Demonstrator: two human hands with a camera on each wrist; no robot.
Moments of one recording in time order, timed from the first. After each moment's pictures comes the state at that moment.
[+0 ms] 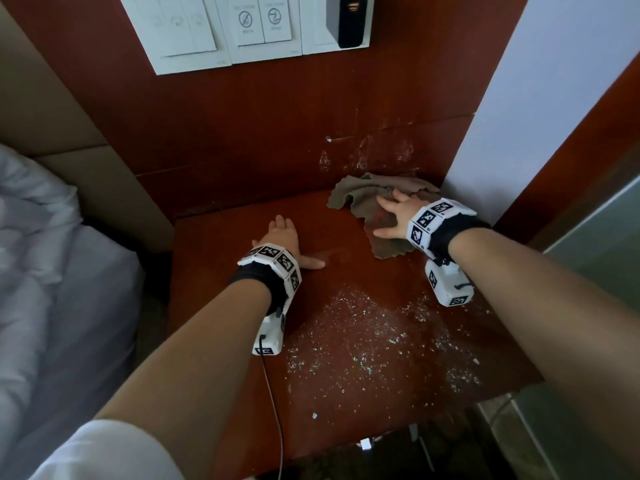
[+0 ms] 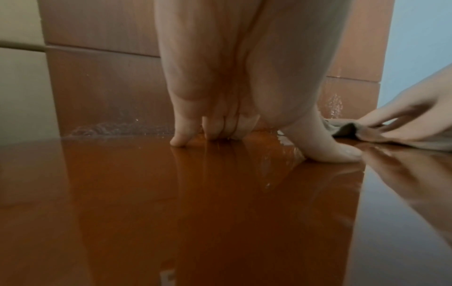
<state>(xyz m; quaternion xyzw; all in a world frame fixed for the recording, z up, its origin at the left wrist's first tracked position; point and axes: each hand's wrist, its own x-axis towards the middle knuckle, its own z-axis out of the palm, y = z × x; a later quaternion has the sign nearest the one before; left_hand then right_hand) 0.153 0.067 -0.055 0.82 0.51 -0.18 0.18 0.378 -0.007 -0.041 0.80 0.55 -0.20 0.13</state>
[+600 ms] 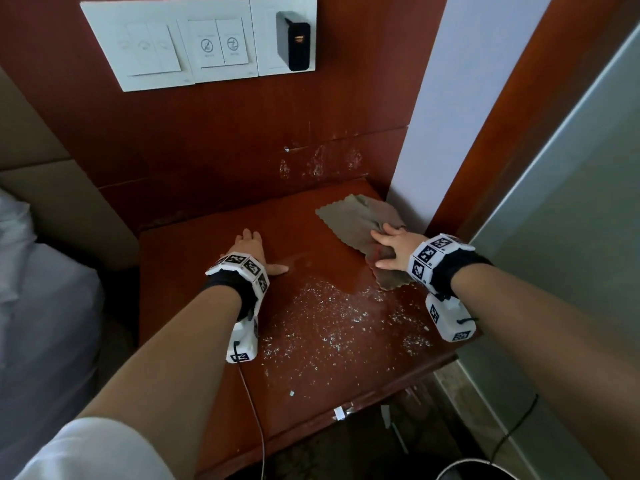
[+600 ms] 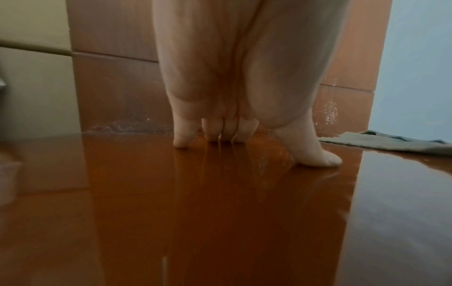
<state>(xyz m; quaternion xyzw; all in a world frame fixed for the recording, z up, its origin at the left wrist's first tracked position) 0.143 0.054 -0.057 0.83 0.49 -0.19 0.17 0.374 -0.110 -0.036 0.81 0.52 -0.23 0.14</state>
